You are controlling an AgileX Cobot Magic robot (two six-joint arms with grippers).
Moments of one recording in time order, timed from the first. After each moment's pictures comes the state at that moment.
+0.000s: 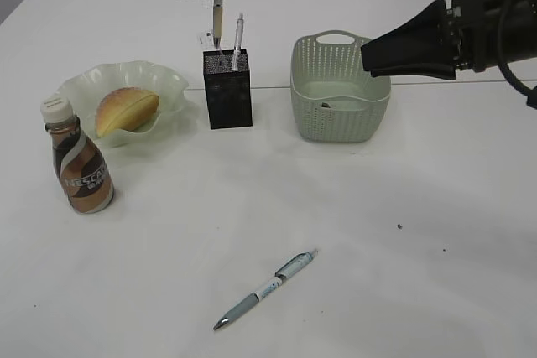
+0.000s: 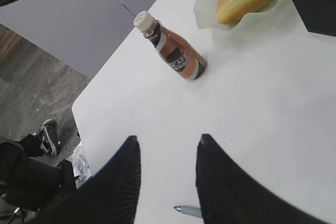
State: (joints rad) left arm -0.51 1.99 -1.71 0.34 0.32 -0.48; right arm -0.06 1.68 -1.20 -1.84 -1.20 1.91
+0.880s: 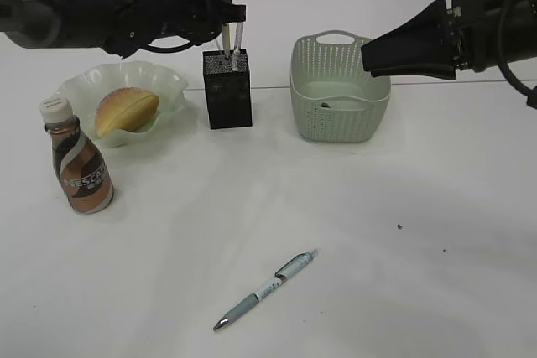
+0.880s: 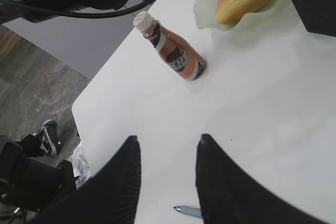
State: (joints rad) left arm -0.39 2.23 -1.71 0.36 -0.18 -0.48; right arm -0.06 1.68 -1.20 -1.84 -1.20 1.91
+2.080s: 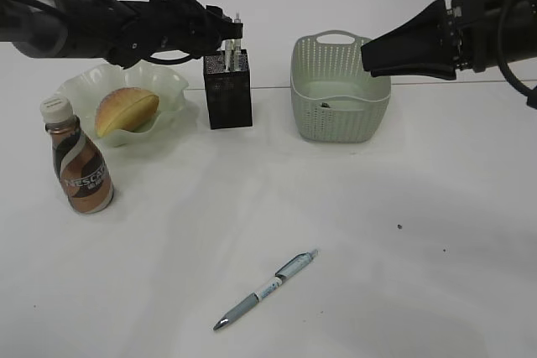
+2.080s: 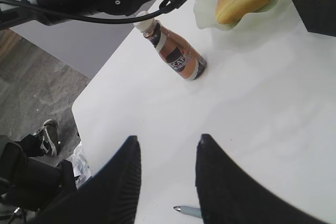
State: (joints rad) left arm -0.38 2.26 -1.71 0.36 -0.15 -0.48; right arm -0.06 1.68 -1.20 -1.84 -1.20 1.91
